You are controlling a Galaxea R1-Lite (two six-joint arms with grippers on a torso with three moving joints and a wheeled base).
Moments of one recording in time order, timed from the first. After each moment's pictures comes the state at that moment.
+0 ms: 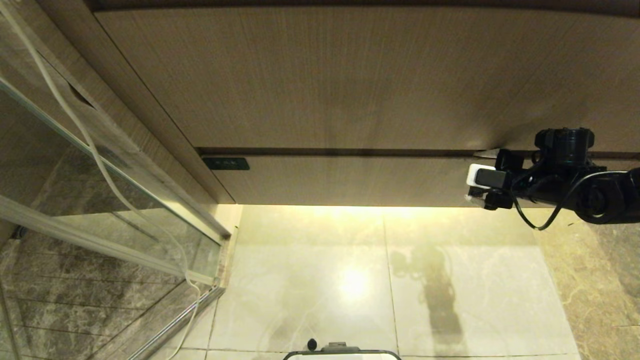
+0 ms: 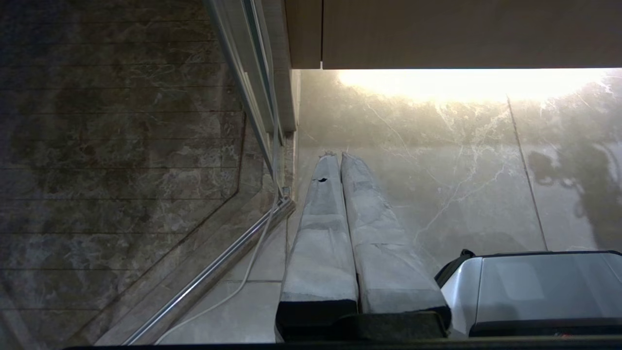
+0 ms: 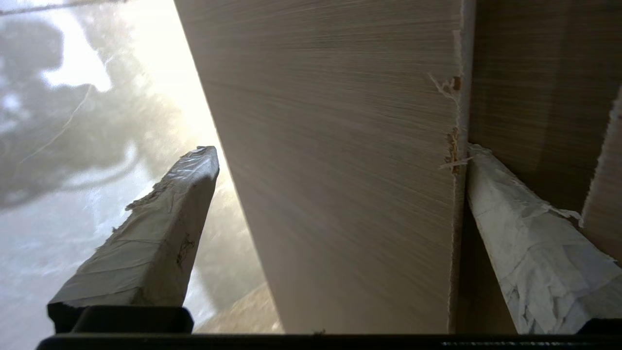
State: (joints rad) left arm 0.00 0.00 0.00 0.00 0.00 0.00; right arm -0.05 2.02 -1.11 -0.48 0.21 -1.39
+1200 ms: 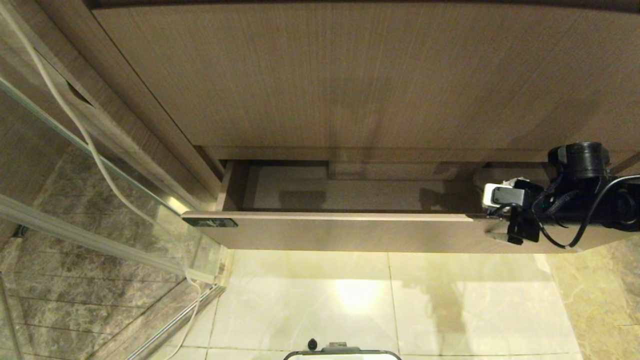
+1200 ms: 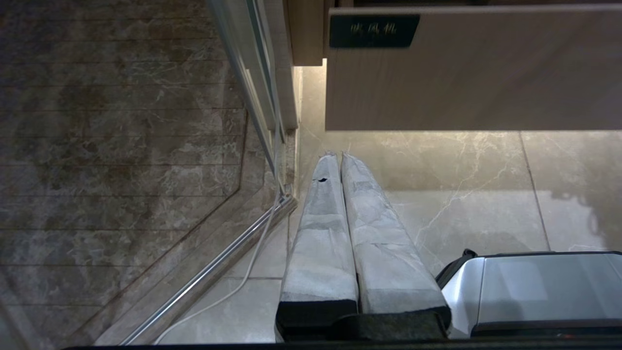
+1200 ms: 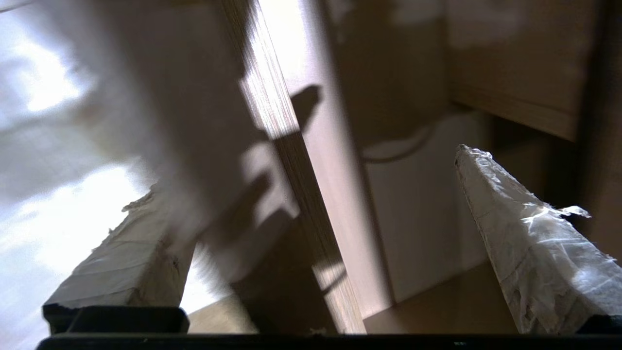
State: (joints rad) left arm 0.00 0.00 0.00 0.00 0.00 0.00; right arm -0.09 1.87 -0.99 -0.26 0.21 -1.33
